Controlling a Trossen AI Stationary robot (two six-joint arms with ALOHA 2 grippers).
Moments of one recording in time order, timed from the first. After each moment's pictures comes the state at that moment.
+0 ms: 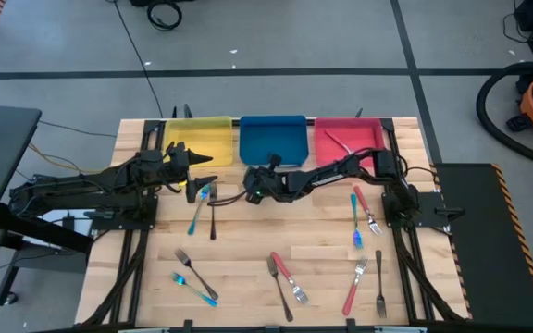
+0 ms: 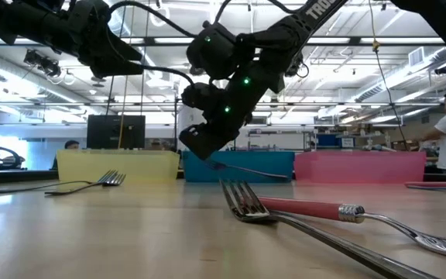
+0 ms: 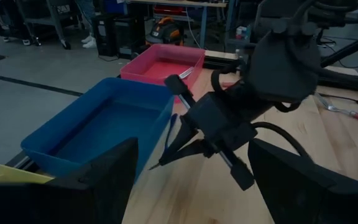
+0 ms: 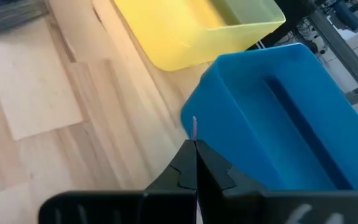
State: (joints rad) left arm 0.23 0.64 0.41 0.00 -0.08 -0.04; right arm -0.04 2.14 1.40 -0.06 0.71 0.02
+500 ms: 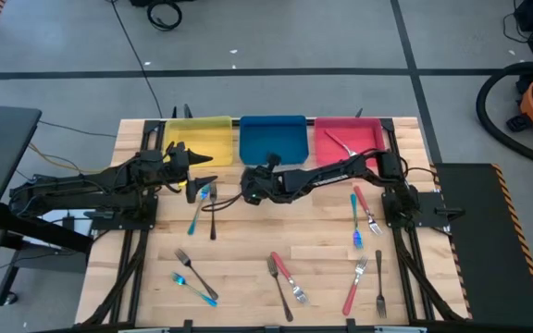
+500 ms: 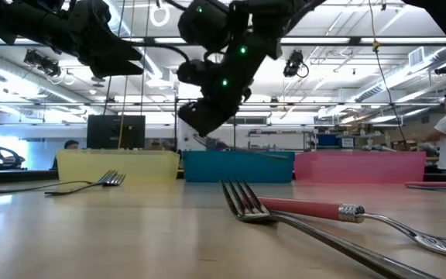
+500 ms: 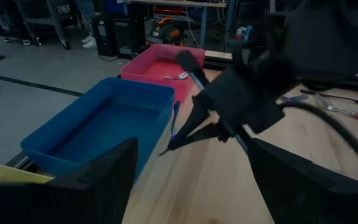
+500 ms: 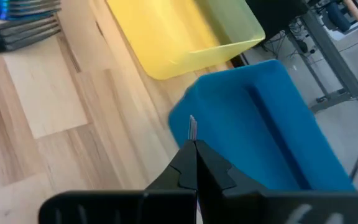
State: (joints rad) left arm 0.23 0.64 0.41 0.00 -0.08 -0.04; right arm 0.00 2.10 1.54 -0.34 0.76 0.05
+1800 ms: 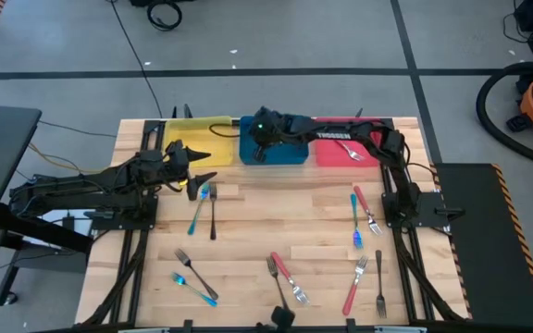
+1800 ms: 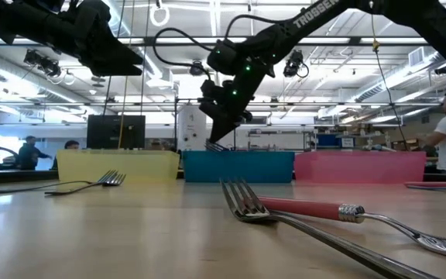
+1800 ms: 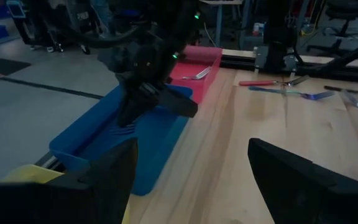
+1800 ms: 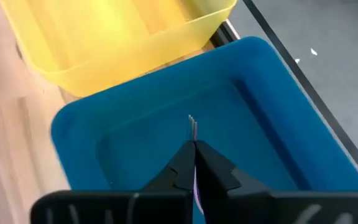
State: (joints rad) left arm 0.23 0.64 0.41 0.00 -0.15 0.01; right arm -0.39 2.09 1.66 -0.42 0.18 -0.03
